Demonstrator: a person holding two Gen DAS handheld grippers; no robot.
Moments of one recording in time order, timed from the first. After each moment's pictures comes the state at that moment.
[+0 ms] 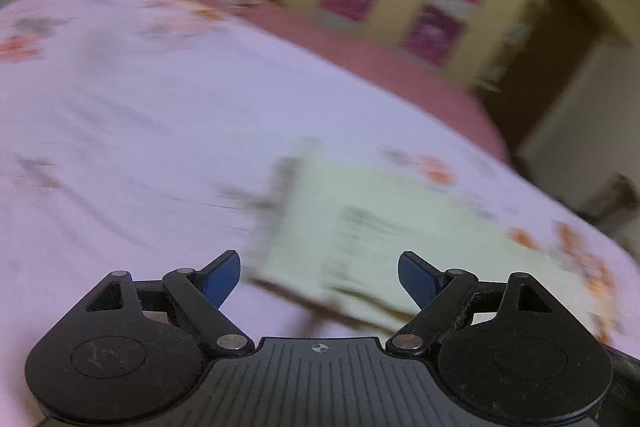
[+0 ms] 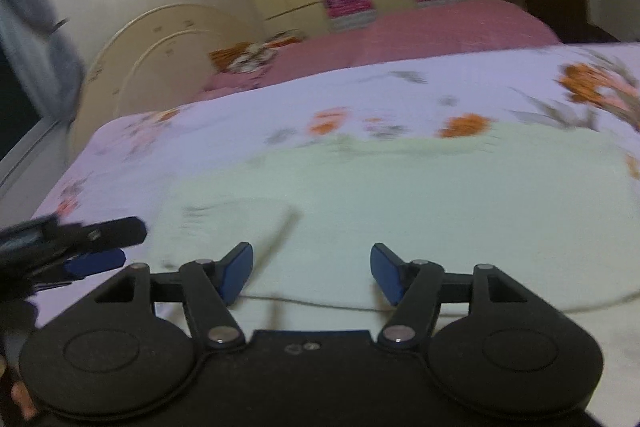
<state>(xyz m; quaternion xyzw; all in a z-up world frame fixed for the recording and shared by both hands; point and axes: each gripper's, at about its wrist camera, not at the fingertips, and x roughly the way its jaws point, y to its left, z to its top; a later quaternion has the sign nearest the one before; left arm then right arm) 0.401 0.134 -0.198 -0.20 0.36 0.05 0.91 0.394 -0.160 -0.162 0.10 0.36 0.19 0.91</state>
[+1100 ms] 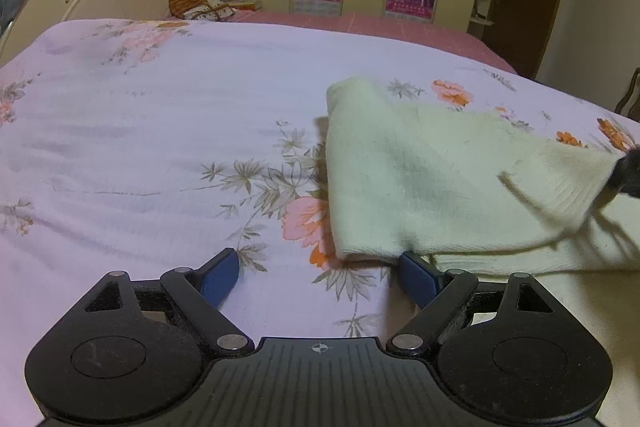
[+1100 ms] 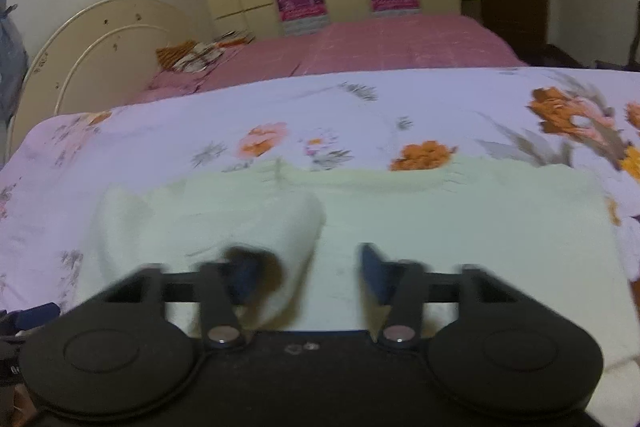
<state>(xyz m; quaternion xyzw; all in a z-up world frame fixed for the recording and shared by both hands) 0.409 0.084 -0.227 -0.04 0.38 0.04 0.93 0.452 -0.183 -0.174 0.10 0.37 0.08 0.92</state>
